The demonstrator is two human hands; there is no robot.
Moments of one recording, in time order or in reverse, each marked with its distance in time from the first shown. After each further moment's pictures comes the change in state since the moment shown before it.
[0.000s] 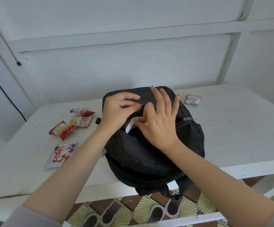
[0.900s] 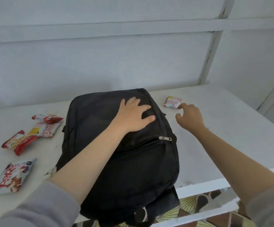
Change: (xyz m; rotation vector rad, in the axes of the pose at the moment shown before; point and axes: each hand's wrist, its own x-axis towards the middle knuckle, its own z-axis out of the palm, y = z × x) left_hand 0.082 -0.036 0.123 1.045 -0.556 0.129; right_hand 0.008 0.223 0.043 0.000 -0.665 0.568
